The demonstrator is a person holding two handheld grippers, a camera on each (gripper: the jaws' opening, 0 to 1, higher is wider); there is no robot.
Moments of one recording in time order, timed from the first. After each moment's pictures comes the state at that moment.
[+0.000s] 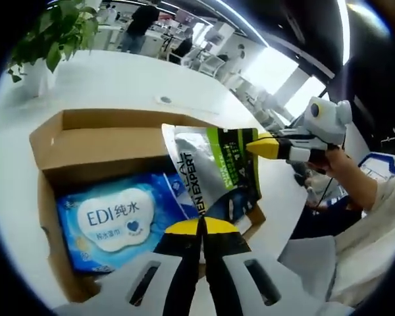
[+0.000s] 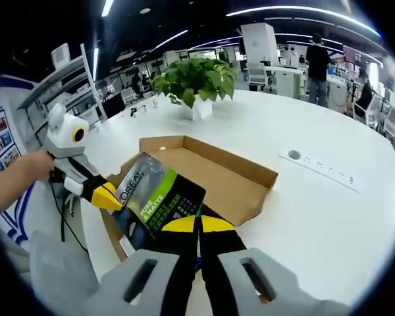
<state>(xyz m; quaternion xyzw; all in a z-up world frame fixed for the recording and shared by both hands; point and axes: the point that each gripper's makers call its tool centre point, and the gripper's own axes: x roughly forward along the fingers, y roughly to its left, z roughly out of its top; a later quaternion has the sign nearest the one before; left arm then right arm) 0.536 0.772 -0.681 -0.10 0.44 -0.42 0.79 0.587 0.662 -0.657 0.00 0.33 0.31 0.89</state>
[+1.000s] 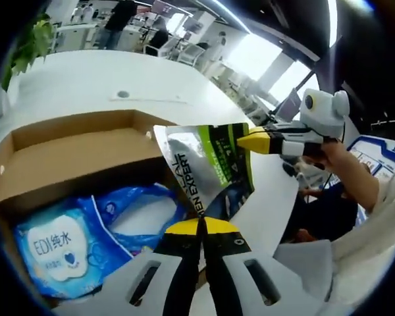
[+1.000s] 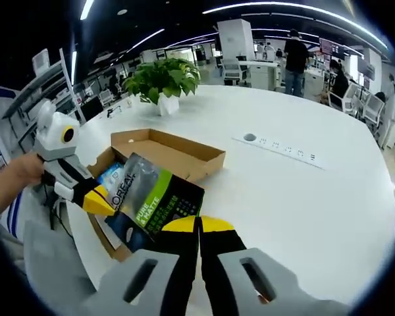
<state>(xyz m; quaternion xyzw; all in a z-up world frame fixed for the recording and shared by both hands) 0.522 0.675 -0.685 -0.07 0.45 -0.47 0.76 0.572 0.563 -0.666 0.00 0.35 0.24 0.91</state>
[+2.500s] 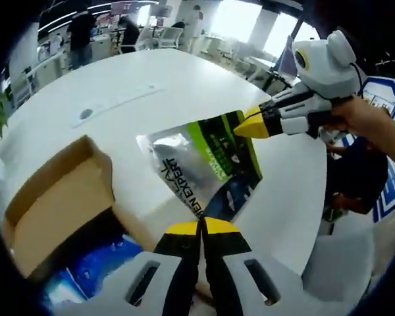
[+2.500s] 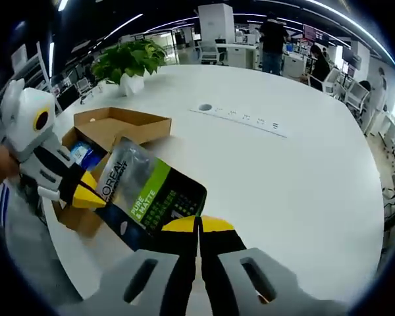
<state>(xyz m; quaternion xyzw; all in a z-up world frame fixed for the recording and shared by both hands) 0.546 0.593 -0.730 0.14 0.44 -0.48 0.75 0.577 0.476 -0.721 -0.02 0.40 0.18 0.90</state>
